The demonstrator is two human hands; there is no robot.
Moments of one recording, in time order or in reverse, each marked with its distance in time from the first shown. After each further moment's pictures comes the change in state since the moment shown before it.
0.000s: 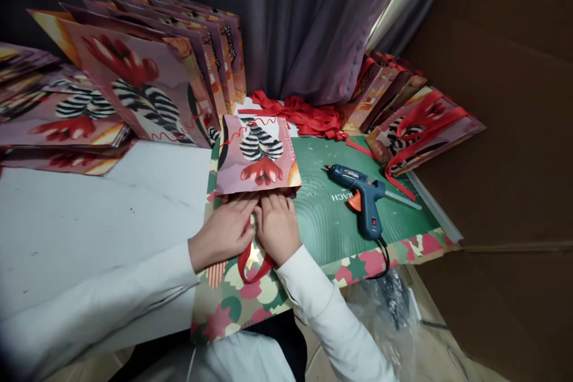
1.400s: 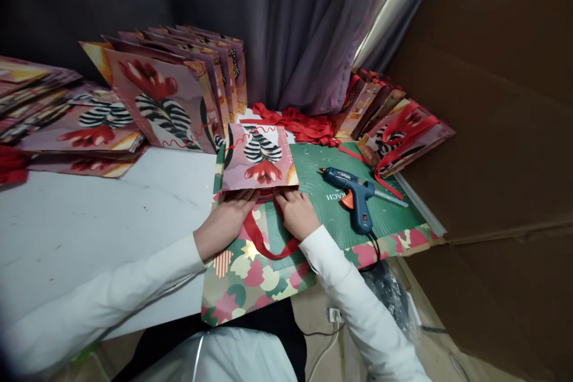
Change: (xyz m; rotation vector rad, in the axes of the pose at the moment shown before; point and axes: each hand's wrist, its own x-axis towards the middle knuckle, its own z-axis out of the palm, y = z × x) left_hand 0.001 -0.008 -0.009 0.156 -0.187 -0.081; right_hand 0.004 0.042 -0.025 -0.221 -0.280 -0.094
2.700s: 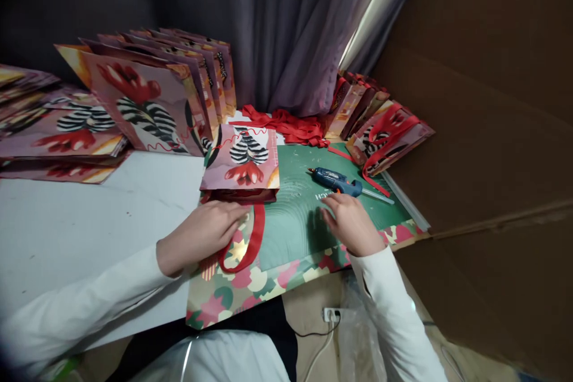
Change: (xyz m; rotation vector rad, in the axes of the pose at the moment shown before) left_hand -0.017 0.018 -0.051 -0.167 0.016 0.124; right_hand -0.087 0.086 -0.055 0.025 0.162 0.121
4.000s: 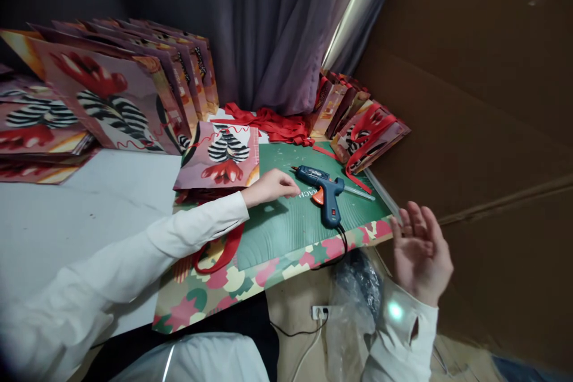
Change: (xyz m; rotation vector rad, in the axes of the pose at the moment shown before) left_hand 0.155 0.065 0.023 -0.855 -0.032 -0.085; right_hand -0.107 0.066 -0.013 1.400 1.053 0.543
